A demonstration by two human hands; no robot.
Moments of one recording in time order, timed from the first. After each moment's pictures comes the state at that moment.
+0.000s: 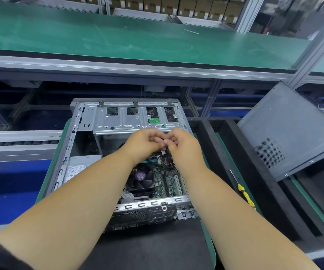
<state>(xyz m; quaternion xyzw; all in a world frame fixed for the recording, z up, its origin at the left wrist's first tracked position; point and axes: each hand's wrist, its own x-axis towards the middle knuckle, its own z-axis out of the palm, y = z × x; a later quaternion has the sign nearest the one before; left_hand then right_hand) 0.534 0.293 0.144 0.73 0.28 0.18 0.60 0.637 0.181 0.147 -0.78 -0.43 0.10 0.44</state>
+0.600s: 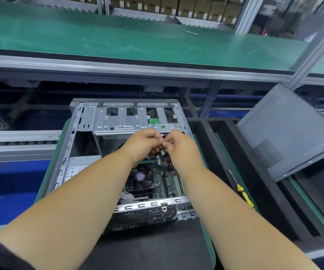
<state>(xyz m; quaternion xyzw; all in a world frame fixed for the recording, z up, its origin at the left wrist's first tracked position) 0.534 0.292 0.146 0.70 0.29 0.17 0.63 0.636 0.185 0.146 -0.80 -0.42 0.12 0.40</state>
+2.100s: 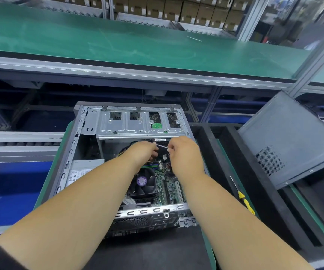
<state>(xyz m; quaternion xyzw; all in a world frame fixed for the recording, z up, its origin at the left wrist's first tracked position) 0.546 0.304 0.135 0.63 0.46 0.07 0.63 0.636 0.192 0.150 -0.85 -0.49 -0.03 0.20</state>
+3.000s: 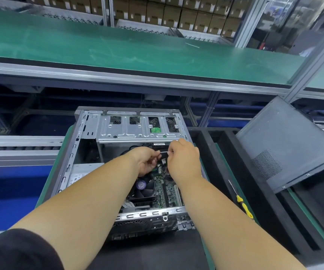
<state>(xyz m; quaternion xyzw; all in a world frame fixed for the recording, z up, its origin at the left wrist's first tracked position) 0.556 0.302 0.130 0.36 0.47 0.08 0.80 0.633 0.192 0.150 -0.86 -0.47 -0.08 0.17</state>
